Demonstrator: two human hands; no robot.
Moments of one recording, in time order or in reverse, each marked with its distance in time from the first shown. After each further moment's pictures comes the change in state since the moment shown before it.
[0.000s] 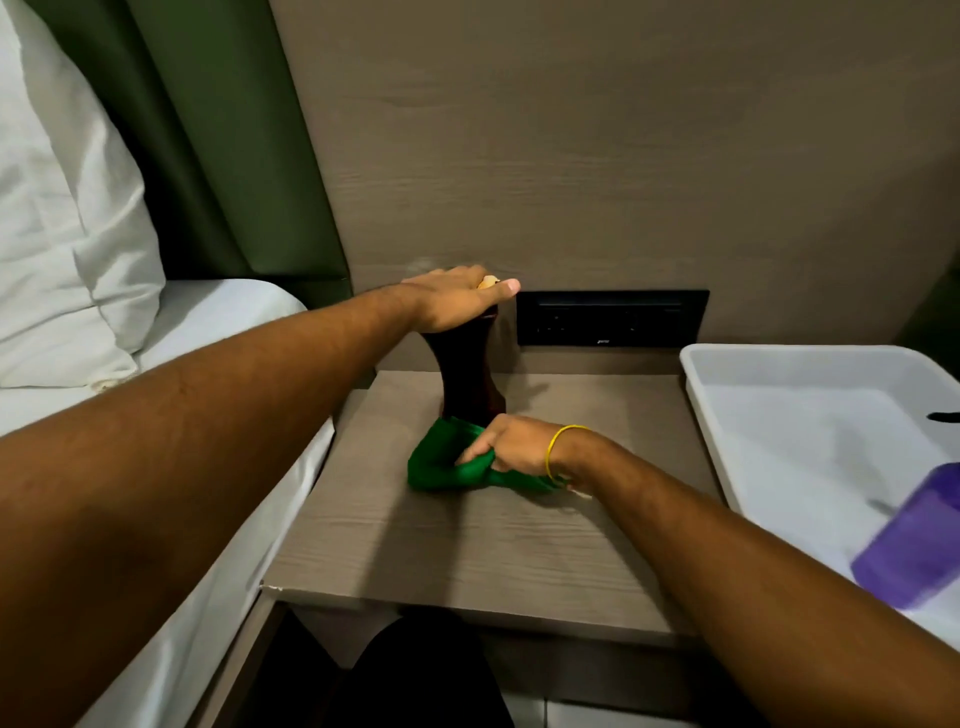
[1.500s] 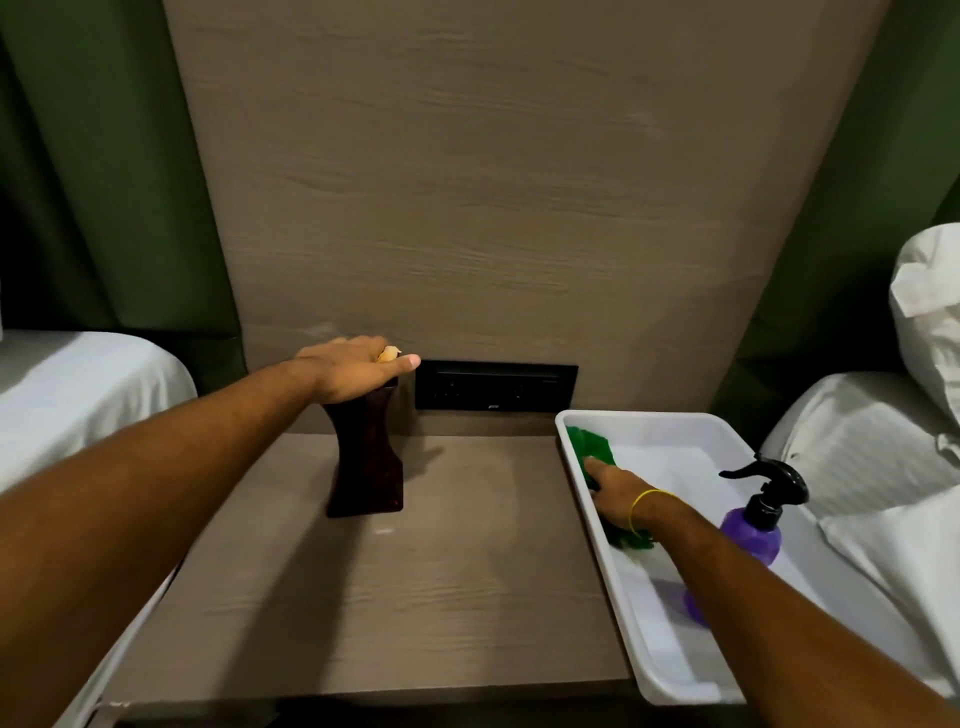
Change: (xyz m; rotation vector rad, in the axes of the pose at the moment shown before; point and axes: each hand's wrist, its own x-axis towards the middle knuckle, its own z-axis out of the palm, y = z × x) left_hand -0.006 0.000 -0.002 -0.062 0.042 0.057; right_hand -0.143 0.145 -0.090 -0.087 0.394 0.574
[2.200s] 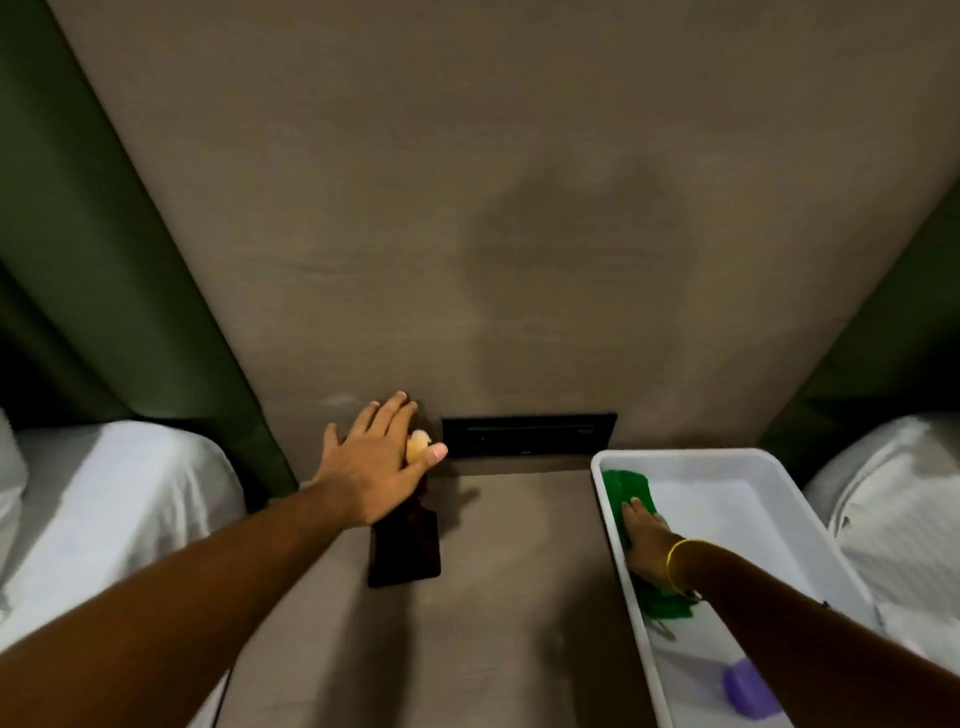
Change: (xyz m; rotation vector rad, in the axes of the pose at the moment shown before) left_hand -0.005 0.011 -0.011 0.084 -0.081 -0.075; right_hand 0.041 -0.016 -0.023 -0.193 -0.304 0.125
